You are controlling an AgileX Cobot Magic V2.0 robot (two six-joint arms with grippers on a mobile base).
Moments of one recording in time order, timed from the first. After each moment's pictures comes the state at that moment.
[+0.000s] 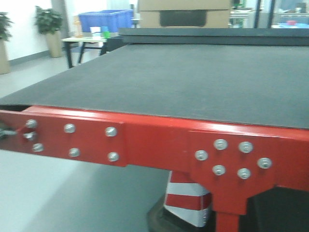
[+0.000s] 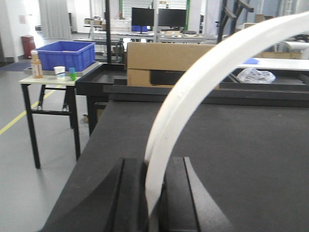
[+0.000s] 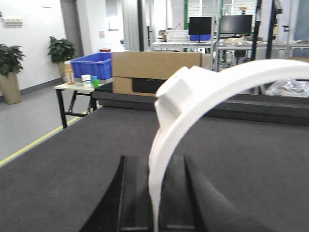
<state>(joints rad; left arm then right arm) -0.21 0.83 -0.87 -0.16 0.11 0.16 0.14 0.60 -0.77 -0.07 0.22 0.14</state>
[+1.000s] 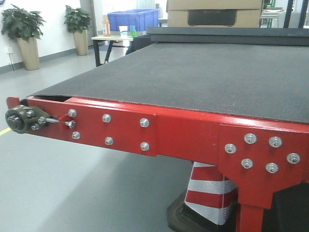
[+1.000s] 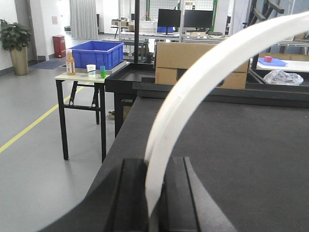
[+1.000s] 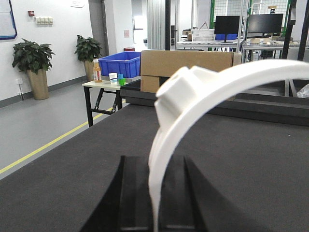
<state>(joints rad) -0.21 0.83 -0.87 -0.16 0.11 0.16 0.14 0.60 -0.77 -0.07 0.22 0.14</state>
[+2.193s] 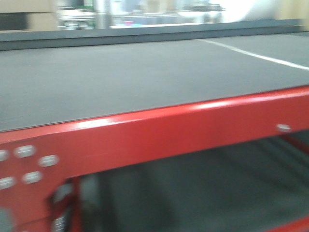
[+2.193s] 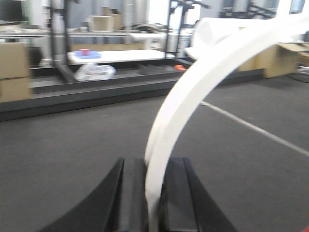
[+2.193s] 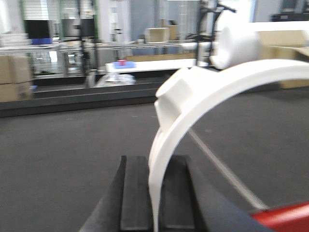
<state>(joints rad) -0.21 0.83 -0.87 -0.16 0.11 0.16 0.14 0.60 -0.77 -0.07 0.22 0.14</state>
